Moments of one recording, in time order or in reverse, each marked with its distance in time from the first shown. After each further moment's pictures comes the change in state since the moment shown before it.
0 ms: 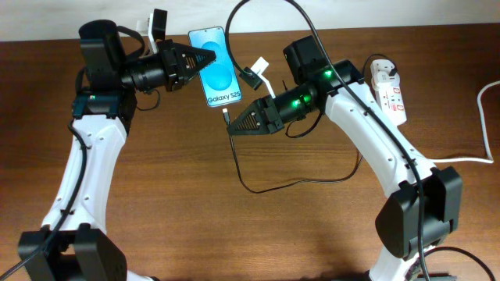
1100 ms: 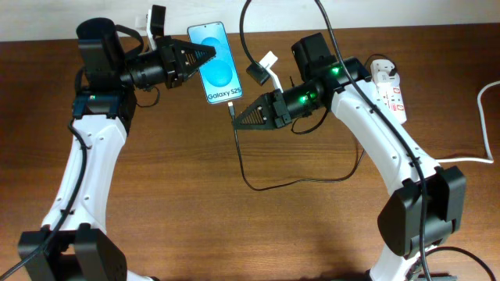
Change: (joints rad) left arm -0.002 0.000 0.000 0.070 0.011 -0.060; right arm -0.037 0.000 0.000 0.000 -0.093 0.003
